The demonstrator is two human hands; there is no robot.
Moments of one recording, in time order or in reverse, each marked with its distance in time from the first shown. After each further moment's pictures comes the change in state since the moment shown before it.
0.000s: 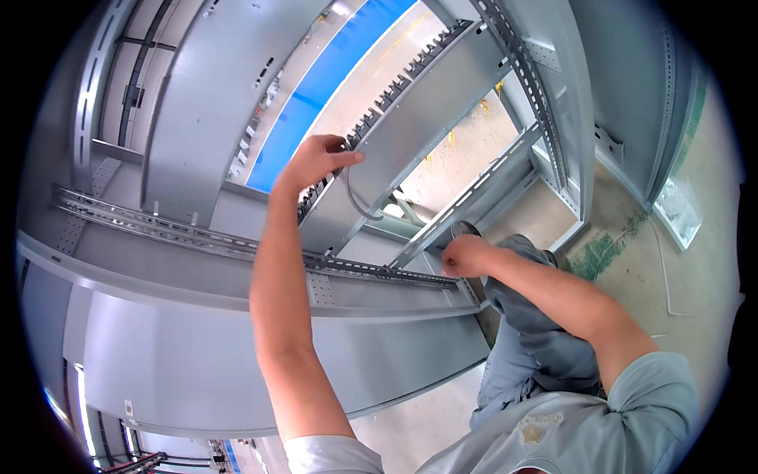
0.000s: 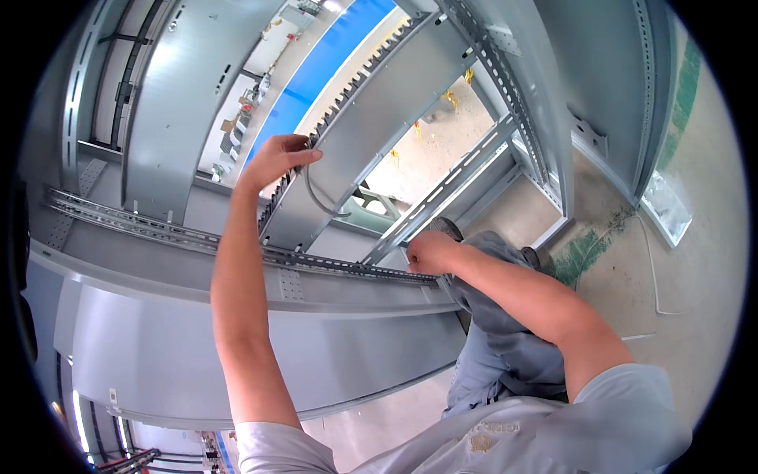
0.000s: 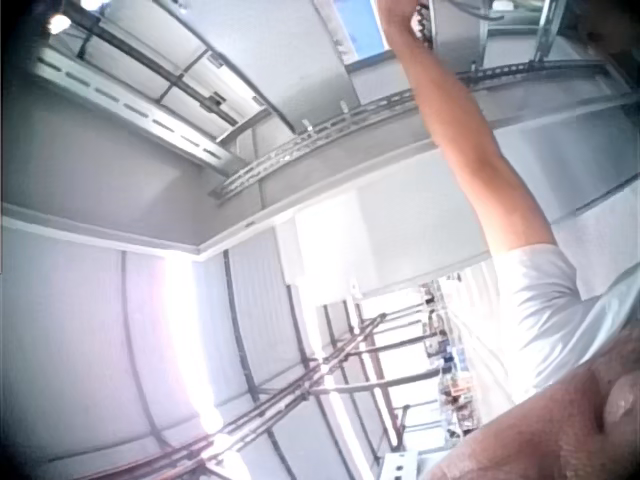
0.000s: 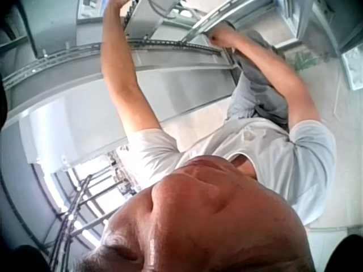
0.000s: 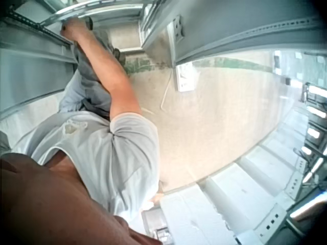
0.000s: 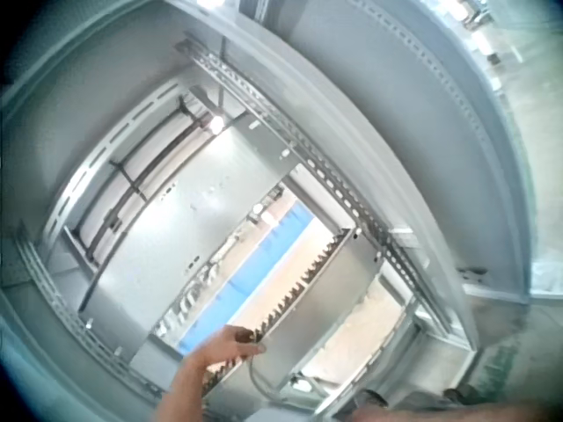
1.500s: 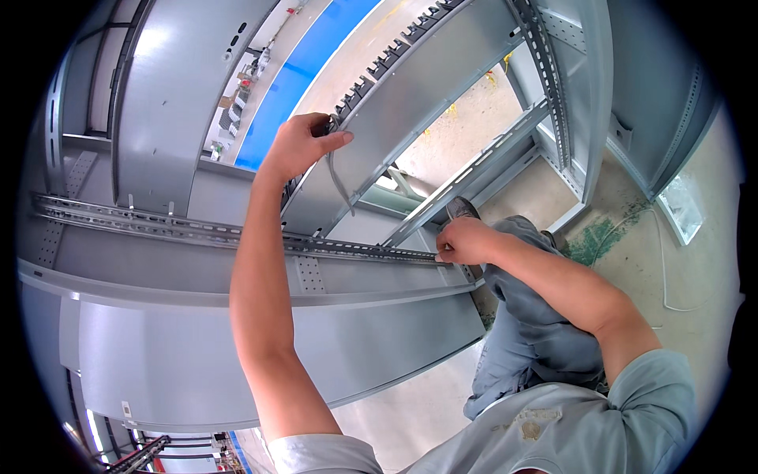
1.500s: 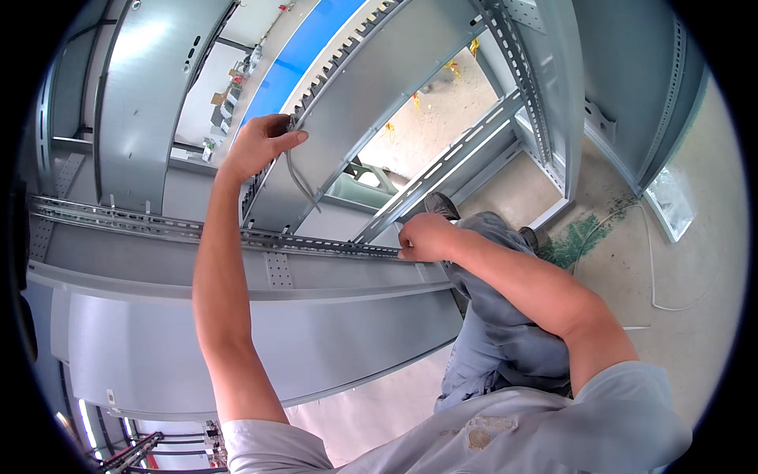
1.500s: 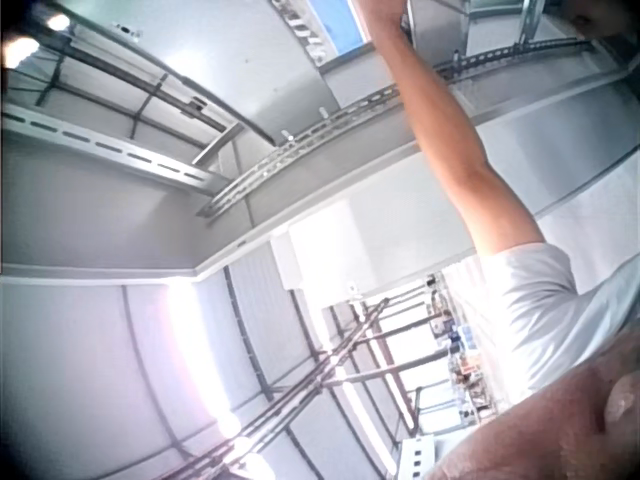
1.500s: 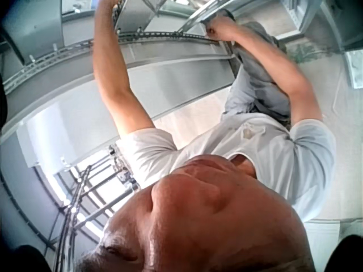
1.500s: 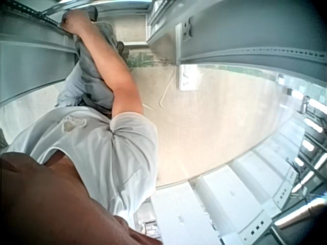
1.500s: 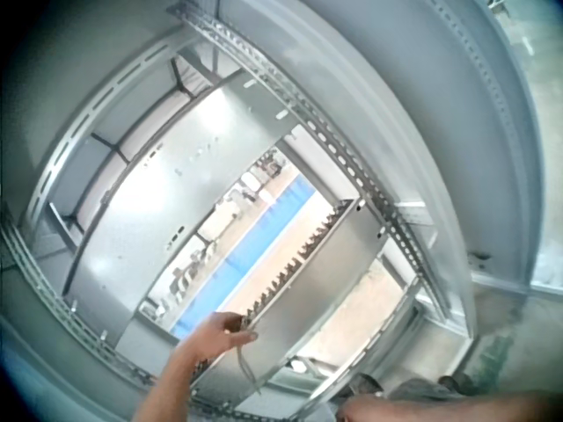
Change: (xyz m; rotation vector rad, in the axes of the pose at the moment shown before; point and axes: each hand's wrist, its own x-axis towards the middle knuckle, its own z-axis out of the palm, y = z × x) left_hand -0.009 0.007 0.010 0.138 0.038 -0.012; right_hand -0.003 -0.007 -0.010 0.025 -0.063 0.031
